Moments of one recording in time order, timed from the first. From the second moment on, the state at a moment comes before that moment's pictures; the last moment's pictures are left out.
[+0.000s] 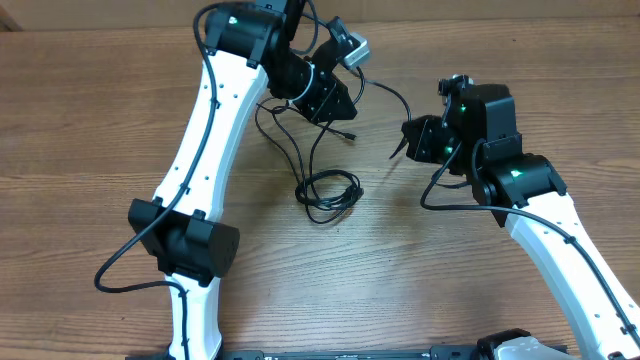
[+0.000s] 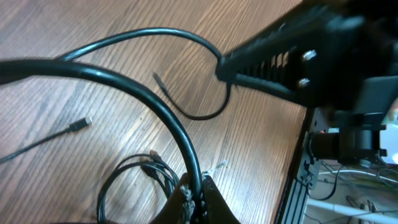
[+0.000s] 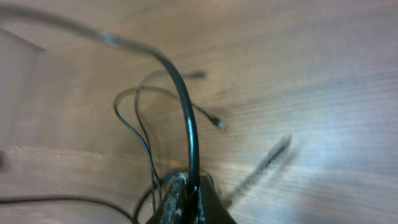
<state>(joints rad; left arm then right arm) -0.36 2.15 2.39 -1.53 0.72 0.42 0.26 1.36 1.10 -0.44 -0.25 0.46</state>
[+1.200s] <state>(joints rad) -0.30 2.44 2.40 -1.49 0.11 -0.11 0.34 1.79 1.11 -0.42 -0.43 0.50</state>
